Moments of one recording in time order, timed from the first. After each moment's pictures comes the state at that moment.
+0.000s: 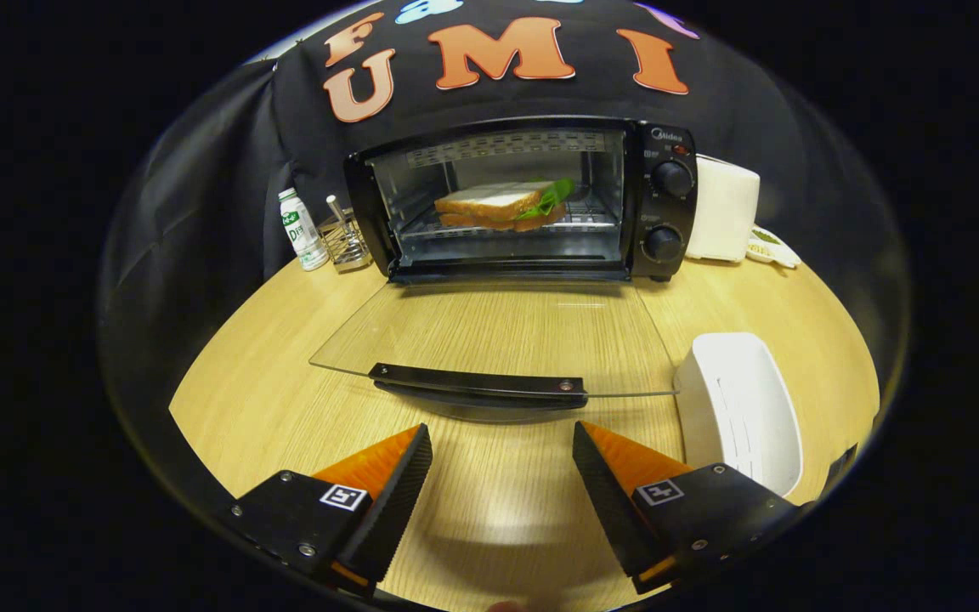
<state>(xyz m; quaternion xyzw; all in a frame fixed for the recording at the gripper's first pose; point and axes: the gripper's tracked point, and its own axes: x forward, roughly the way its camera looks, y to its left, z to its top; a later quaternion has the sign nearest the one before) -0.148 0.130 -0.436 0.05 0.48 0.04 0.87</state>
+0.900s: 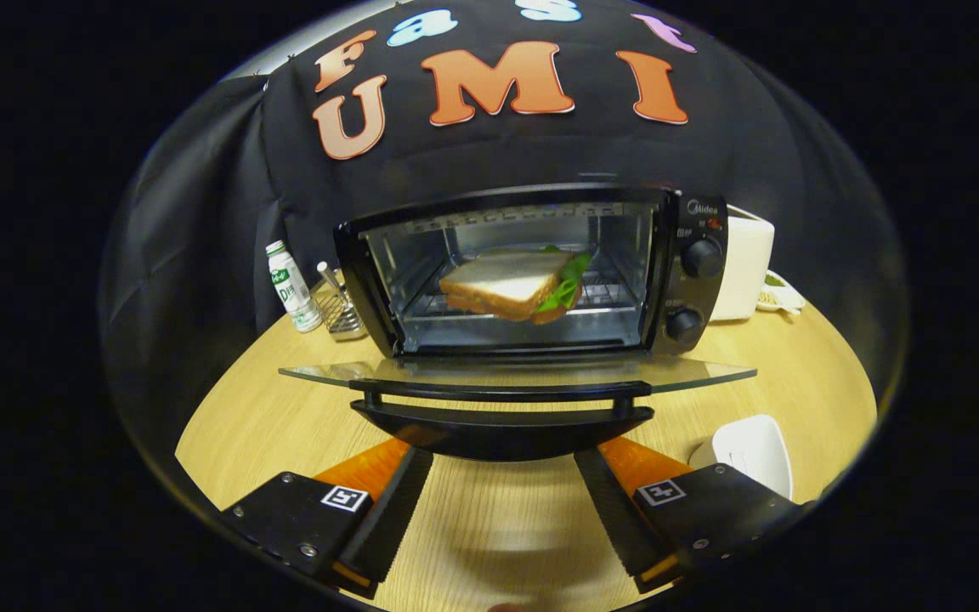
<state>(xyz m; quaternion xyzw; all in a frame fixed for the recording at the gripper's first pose) -0.052 0.135 -0.390 0.05 0.39 0.00 0.92</state>
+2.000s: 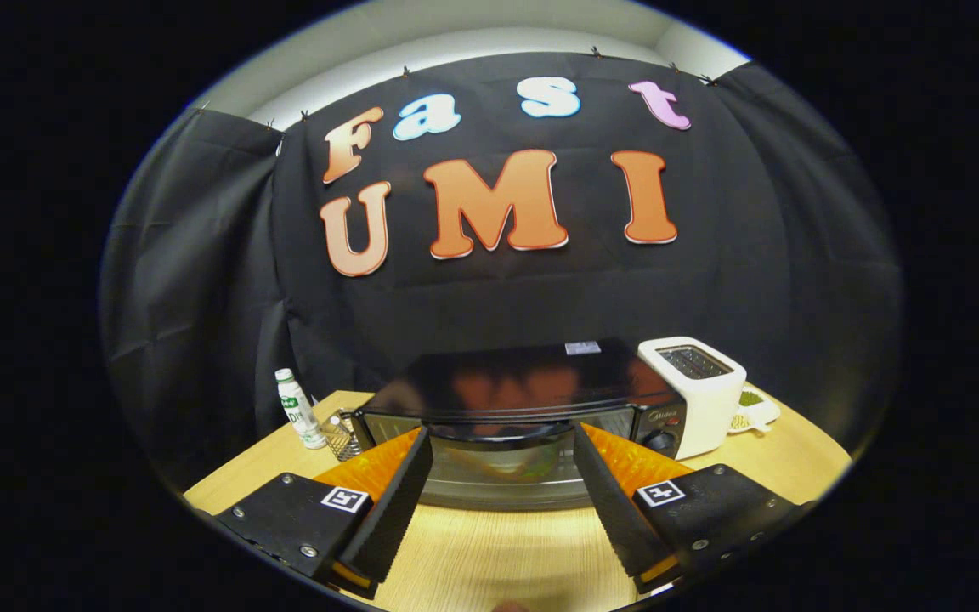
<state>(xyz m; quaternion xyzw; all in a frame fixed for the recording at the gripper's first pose) 0.020 0.107 -0.244 0.05 0.19 -0.01 0.98</state>
